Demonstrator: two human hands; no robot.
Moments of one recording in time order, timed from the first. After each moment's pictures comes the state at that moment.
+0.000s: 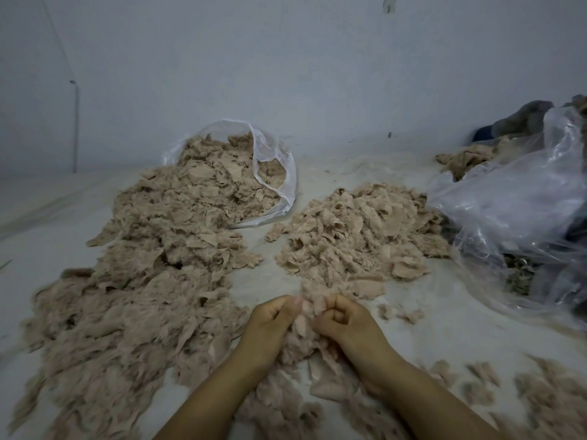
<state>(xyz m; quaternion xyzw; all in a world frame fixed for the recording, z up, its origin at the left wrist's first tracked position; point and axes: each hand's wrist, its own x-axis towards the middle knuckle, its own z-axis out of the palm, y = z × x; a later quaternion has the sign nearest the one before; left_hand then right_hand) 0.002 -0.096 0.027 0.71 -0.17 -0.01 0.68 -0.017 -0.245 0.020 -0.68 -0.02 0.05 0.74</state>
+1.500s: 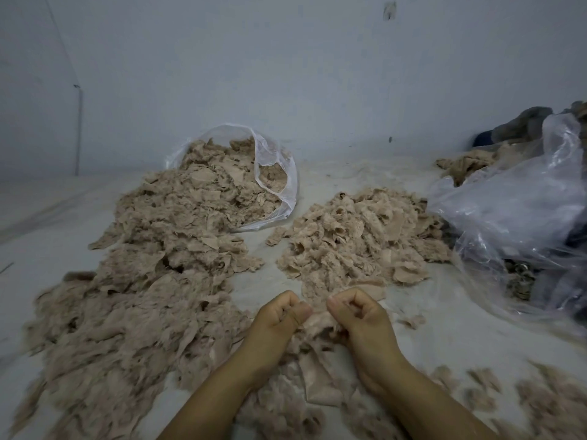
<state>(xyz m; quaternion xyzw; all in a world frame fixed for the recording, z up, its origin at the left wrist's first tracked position) 0.006 -0.096 0.026 0.73 -0.17 -0.04 0.66 -0.013 -0.245 0.019 -0.58 0.03 -0.07 0.81</state>
